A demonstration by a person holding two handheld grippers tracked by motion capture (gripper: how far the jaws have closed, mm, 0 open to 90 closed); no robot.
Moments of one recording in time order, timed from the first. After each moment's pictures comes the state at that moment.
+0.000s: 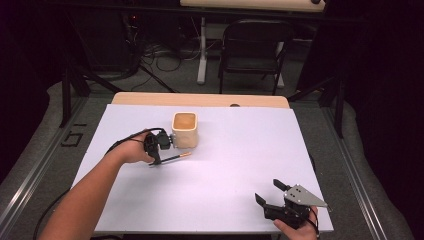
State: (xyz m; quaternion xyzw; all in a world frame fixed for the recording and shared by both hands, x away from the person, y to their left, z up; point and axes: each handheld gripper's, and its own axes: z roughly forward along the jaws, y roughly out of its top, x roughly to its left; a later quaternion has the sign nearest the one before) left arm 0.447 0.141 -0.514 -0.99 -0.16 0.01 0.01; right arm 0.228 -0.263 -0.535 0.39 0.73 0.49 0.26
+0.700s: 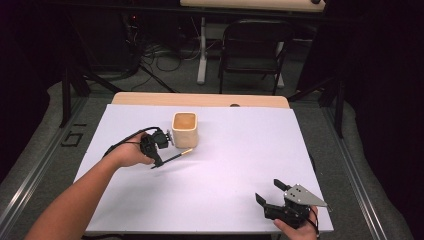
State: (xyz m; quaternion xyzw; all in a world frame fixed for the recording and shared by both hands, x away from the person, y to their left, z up) left arm 0.429 0.146 -0.492 -0.97 -0.21 0.04 -0.05; right arm 0.230 -0.263 -0.536 0.40 0.73 0.50 0.26
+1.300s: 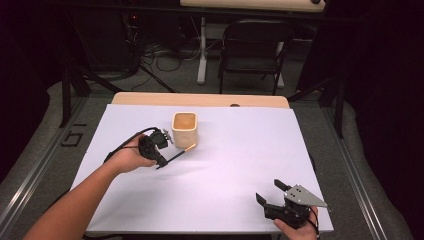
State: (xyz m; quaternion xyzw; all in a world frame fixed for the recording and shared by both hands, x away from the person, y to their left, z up) left arm 0.415 0.147 -0.485 -0.96 -0.24 0.02 -0.13; right arm 0.229 -0.263 -0.536 0.40 0.73 0.49 0.26
